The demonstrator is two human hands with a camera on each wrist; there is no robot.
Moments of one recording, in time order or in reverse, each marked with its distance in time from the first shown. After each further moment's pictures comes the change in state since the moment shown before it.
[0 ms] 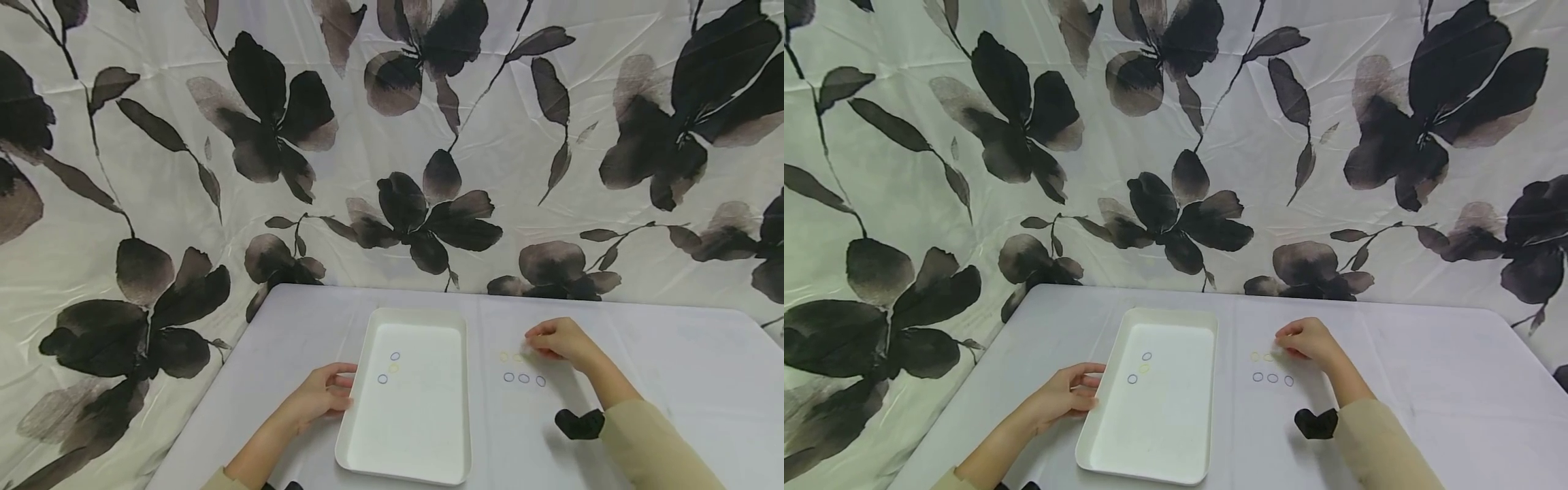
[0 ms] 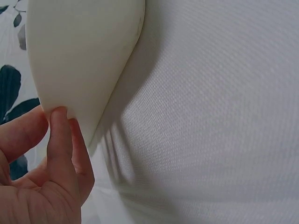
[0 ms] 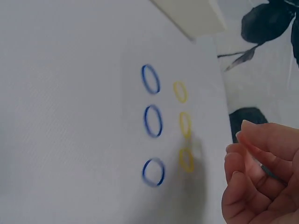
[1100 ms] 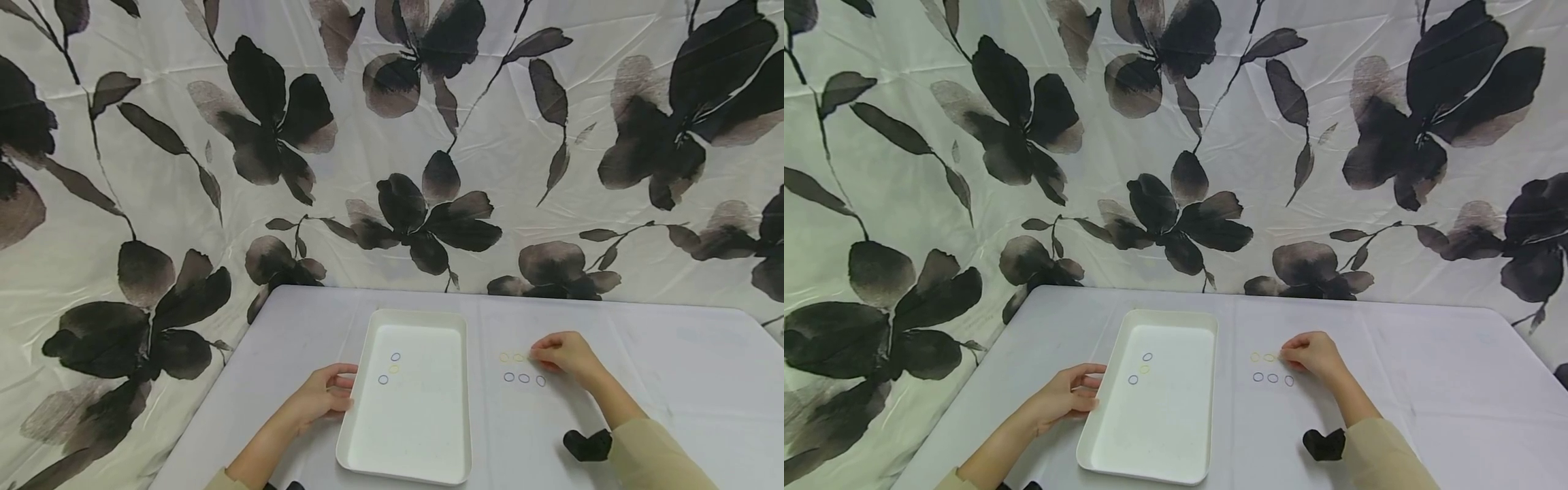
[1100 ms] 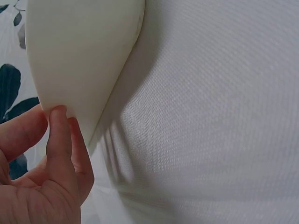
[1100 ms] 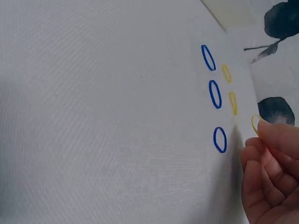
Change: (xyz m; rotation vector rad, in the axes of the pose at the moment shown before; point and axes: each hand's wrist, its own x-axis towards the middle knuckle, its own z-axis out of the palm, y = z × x) left_hand 0.001 -0.003 0.000 0.000 -0.012 0.003; right_hand -0.011 0.026 0.011 -0.007 0.088 -0.026
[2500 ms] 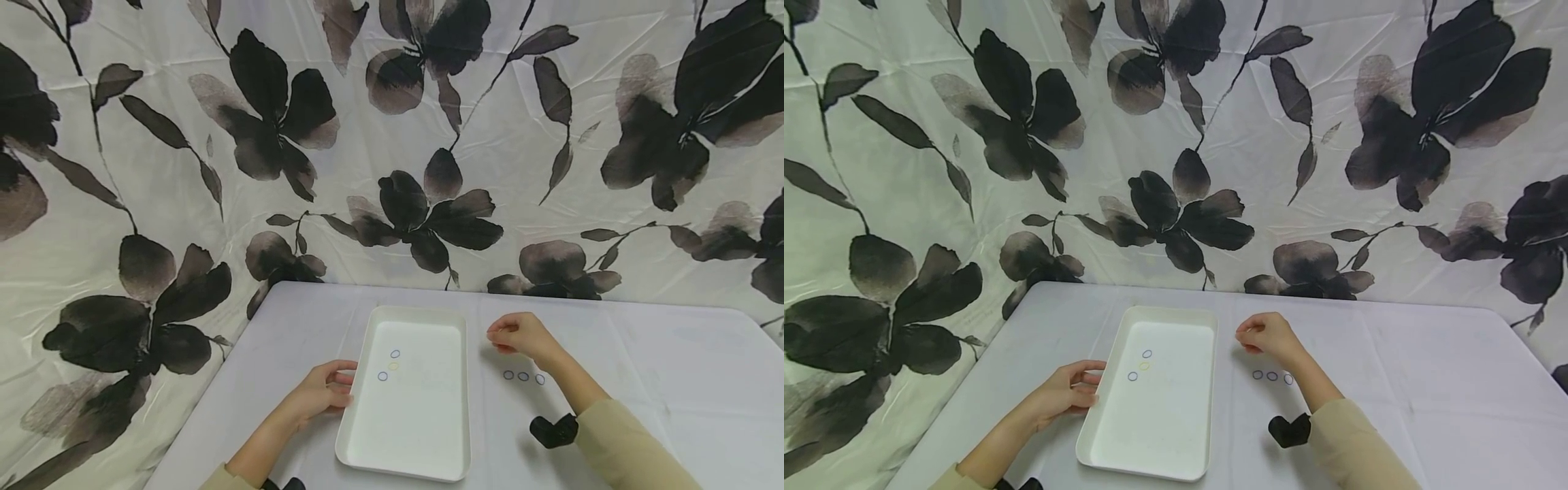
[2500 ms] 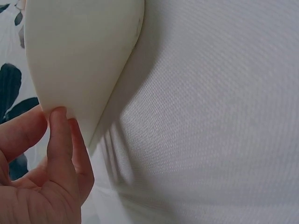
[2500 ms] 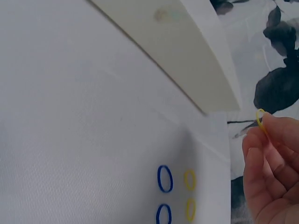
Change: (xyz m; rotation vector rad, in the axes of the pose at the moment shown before) left_hand 0.000 0.001 0.000 -0.002 0.019 -0.004; right_hand 0.010 -0.060 0.034 0.148 -0.155 -0.158
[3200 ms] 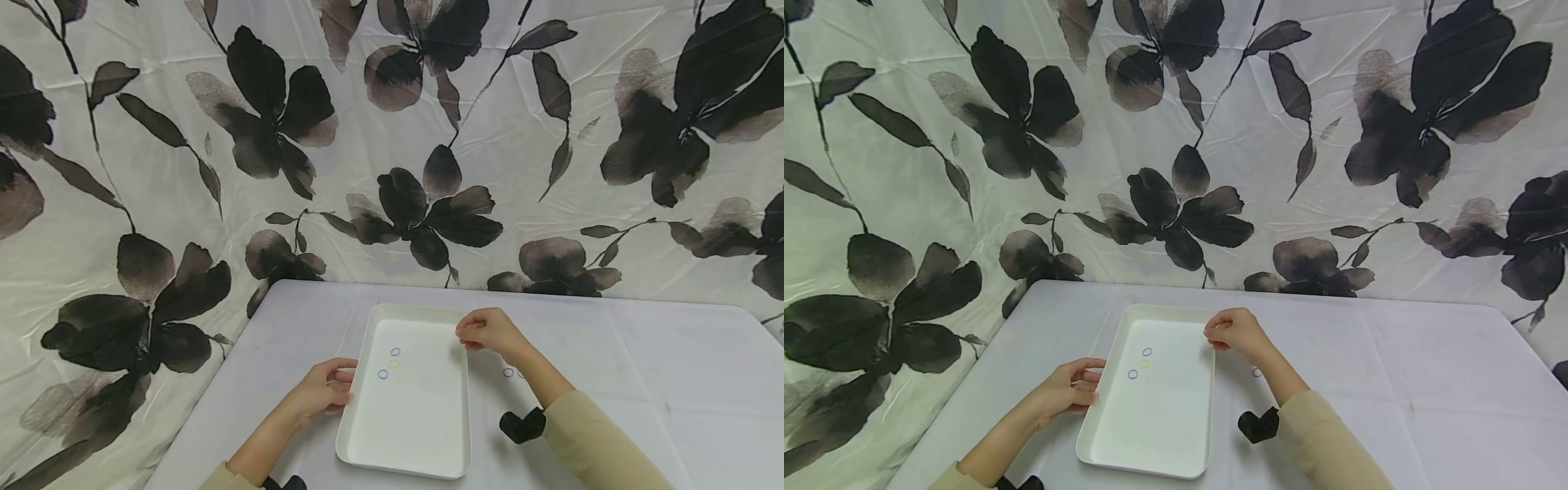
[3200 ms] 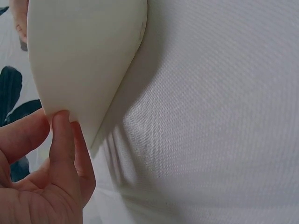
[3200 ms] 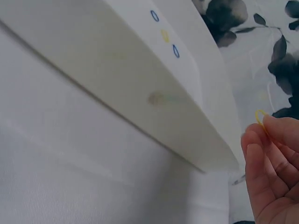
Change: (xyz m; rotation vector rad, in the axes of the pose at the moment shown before) left_hand 0.000 0.001 0.002 0.009 0.021 0.000; right_hand 0.013 -0.022 0.042 0.077 -0.031 0.009
